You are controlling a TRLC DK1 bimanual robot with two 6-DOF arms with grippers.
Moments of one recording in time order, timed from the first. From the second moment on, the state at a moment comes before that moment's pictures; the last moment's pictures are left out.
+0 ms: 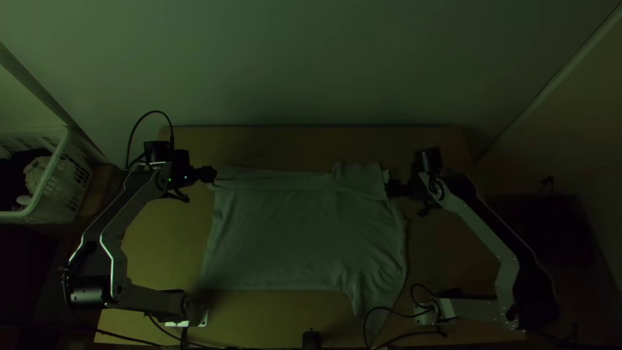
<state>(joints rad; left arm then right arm) 0.11 1.49 1.11 -0.42 0.26 -0.01 0.26 1.42 1.09 -0.70 0.03 0.30</state>
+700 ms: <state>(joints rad) 0.18 1.14 1.05 -0.90 0.32 0.19 0.34 1.03 1.00 -0.98 0.04 0.34</state>
